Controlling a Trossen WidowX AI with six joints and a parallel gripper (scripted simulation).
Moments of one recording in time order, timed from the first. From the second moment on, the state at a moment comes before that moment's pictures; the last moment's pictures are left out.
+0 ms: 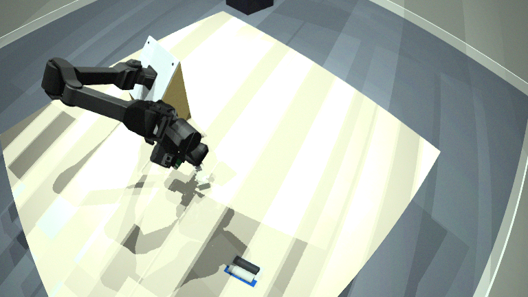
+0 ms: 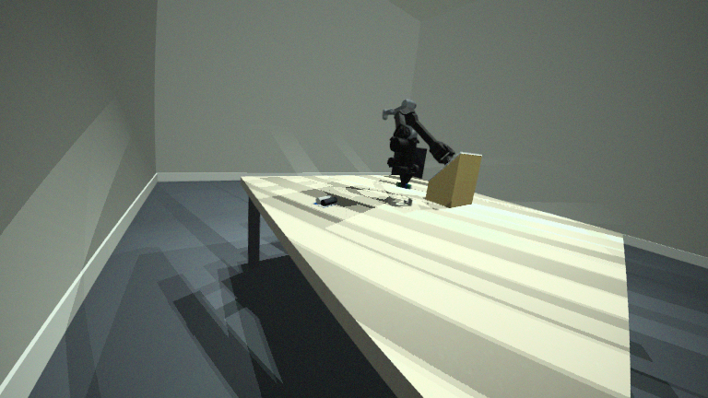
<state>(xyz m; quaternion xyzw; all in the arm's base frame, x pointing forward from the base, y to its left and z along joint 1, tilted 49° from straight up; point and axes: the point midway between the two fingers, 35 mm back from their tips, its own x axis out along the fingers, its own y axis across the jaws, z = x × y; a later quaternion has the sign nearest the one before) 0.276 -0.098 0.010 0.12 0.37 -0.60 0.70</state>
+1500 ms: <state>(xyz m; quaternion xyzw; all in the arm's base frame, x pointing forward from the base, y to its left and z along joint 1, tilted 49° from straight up) 0.329 -0.094 -0.030 -0.19 0.50 -0.38 0.76</state>
